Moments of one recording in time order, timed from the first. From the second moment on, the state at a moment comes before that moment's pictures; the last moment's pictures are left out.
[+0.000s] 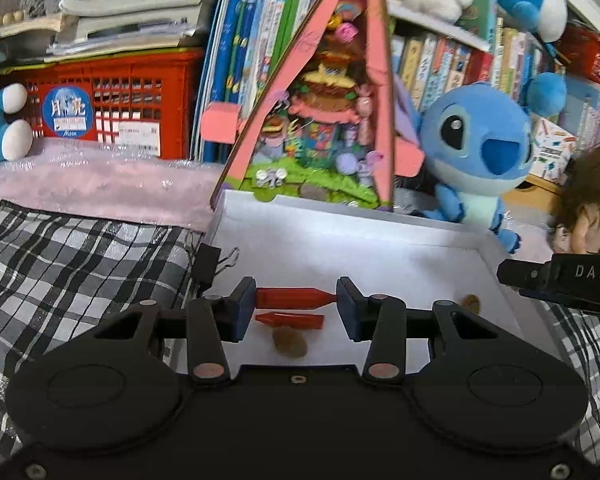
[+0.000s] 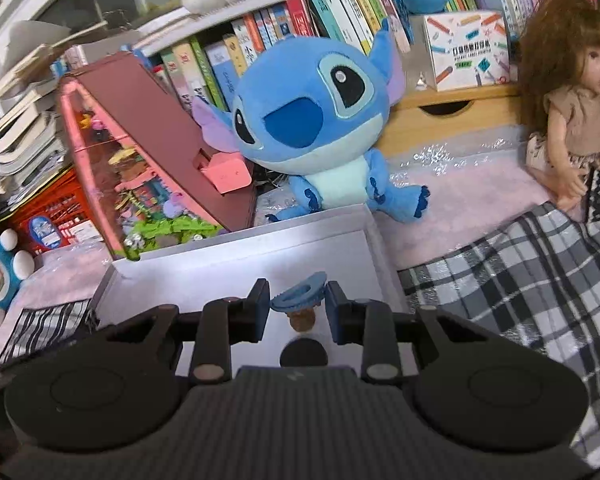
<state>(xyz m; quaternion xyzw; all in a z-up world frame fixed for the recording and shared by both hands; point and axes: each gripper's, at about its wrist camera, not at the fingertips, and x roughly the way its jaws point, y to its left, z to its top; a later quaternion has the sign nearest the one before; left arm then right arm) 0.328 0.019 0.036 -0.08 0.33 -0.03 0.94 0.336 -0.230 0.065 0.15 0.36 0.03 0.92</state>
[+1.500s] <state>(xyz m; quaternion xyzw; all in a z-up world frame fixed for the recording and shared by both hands) 0.345 0.012 0.010 -0.03 0.34 -0.02 0.94 0.375 -0.203 0.033 0.11 0.40 0.00 0.91</state>
